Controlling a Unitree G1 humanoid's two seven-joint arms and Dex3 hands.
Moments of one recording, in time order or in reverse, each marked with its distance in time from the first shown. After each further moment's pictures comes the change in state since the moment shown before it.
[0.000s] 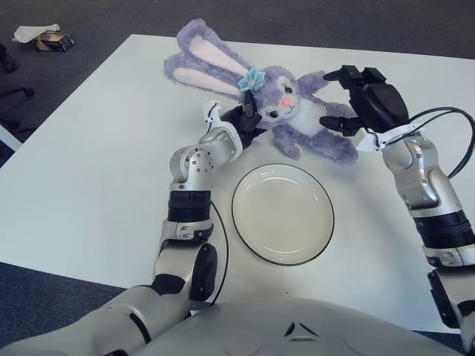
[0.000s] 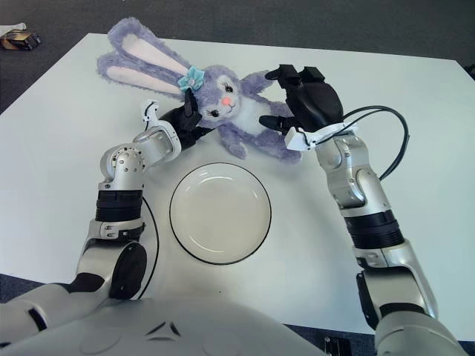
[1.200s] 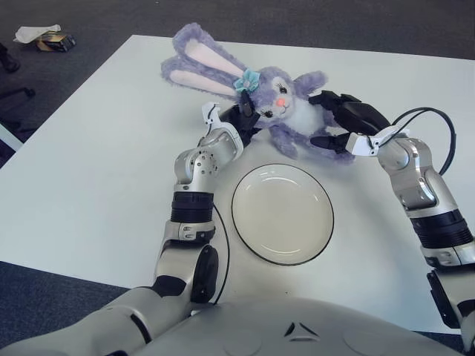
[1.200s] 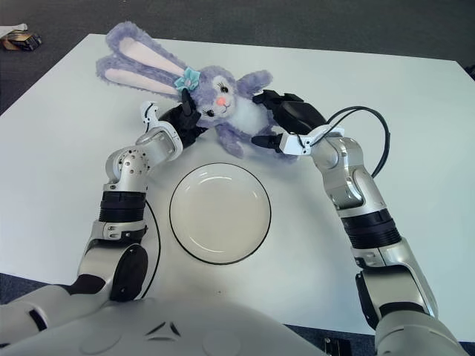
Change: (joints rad) left arm 0.012 -0.011 -0.025 0.038 0.039 -0.106 -0.004; right arm -0.021 0.052 0.064 0.022 0.057 0.099 0.225
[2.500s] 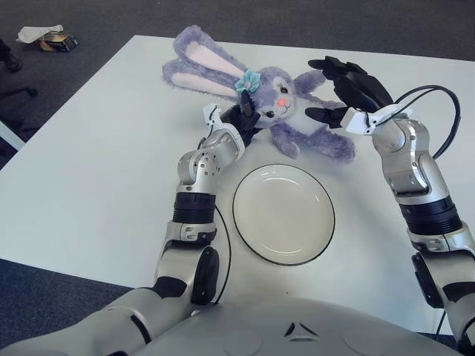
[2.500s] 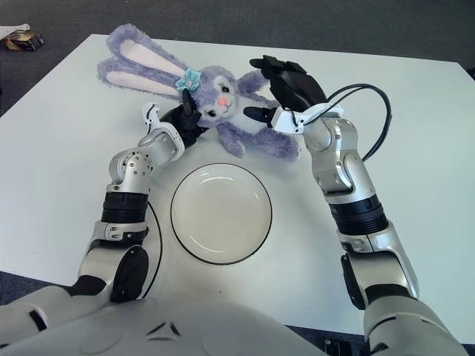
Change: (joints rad) left arm 0.003 -0.004 -0.015 0.035 0.004 -0.037 -0.015; right arm -0.104 0.053 -0.026 -0.092 -0.047 0.109 -0.064
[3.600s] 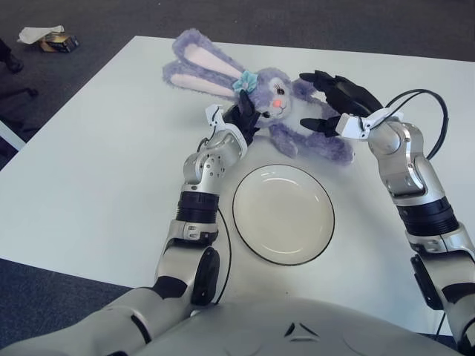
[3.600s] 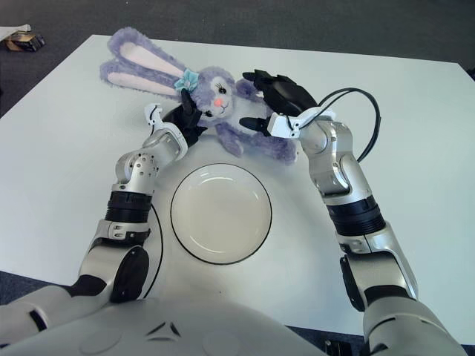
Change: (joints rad) left arm -0.002 0.000 -0.028 0.060 0.015 -0.090 -0.009; right arm 0.000 0.014 0.033 0.063 0.026 0.013 0.098
